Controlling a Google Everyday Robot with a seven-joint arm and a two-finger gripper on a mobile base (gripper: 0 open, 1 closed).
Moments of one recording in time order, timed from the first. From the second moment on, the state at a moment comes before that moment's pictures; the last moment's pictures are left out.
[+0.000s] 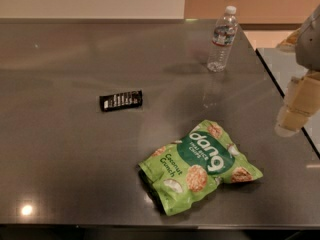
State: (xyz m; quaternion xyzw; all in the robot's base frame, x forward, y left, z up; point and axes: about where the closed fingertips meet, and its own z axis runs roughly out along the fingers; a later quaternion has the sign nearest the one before) arm 0.438 -0.217 0.976 -0.60 0.78 -0.03 0.16
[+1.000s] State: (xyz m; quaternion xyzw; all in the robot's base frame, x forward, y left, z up) arm 0.486 -0.216 0.975 -0.58 0.79 -0.01 0.20
